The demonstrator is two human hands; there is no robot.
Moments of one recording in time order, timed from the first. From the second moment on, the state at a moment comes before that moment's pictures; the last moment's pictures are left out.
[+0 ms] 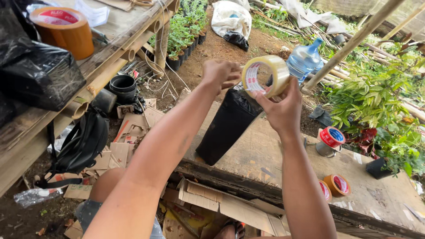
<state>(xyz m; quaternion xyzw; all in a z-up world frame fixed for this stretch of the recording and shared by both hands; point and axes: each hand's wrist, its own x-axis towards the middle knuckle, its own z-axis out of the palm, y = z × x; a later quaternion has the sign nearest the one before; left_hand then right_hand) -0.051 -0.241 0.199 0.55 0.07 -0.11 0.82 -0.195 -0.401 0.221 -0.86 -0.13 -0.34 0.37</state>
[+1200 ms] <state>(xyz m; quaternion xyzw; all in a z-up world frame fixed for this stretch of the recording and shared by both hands) -0.178 -0.285 0.136 0.78 -0.32 0.08 0.53 -0.226 -0.458 0.196 -0.80 -0.12 -0.33 0.48</state>
